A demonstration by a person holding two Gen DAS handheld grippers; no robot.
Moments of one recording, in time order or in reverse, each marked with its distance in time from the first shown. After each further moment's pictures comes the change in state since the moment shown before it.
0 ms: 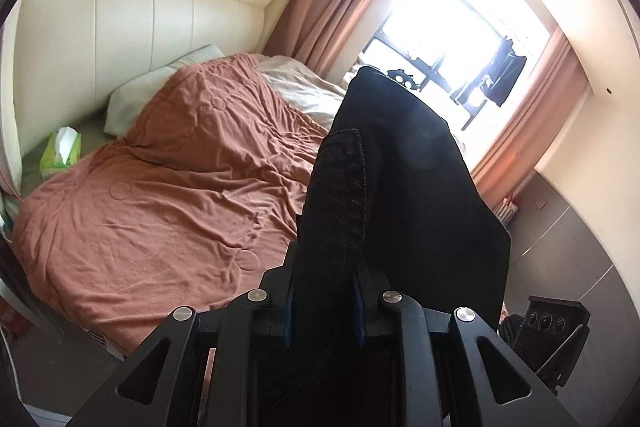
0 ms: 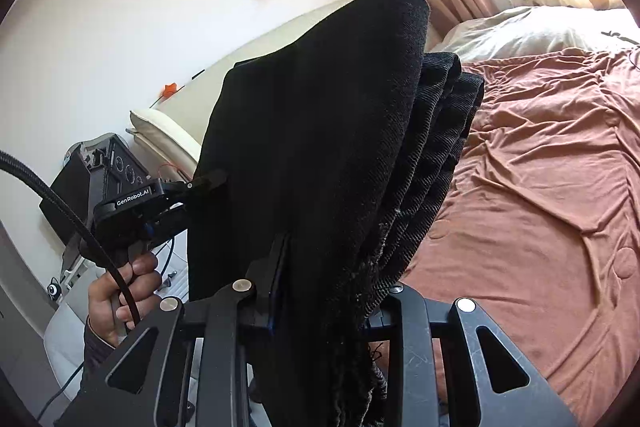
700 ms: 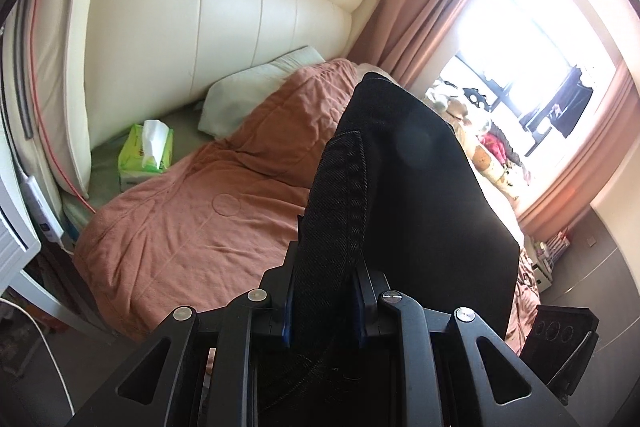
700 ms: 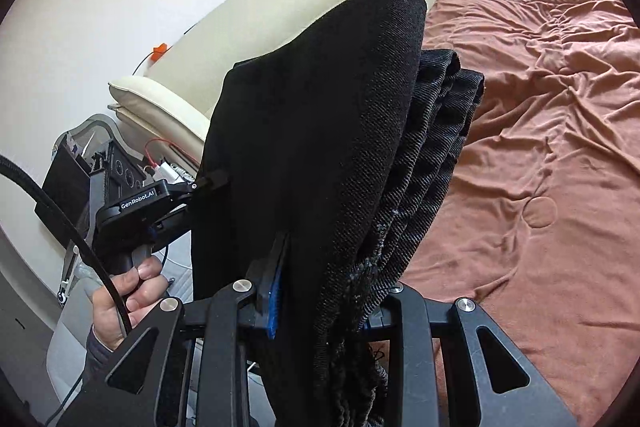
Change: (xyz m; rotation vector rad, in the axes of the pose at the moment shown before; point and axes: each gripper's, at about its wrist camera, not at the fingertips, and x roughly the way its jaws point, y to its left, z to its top) left arm 0.006 0.166 0.043 -0.126 -0.006 0.203; right arm 0.214 0.006 0.017 0.069 0.167 0.111
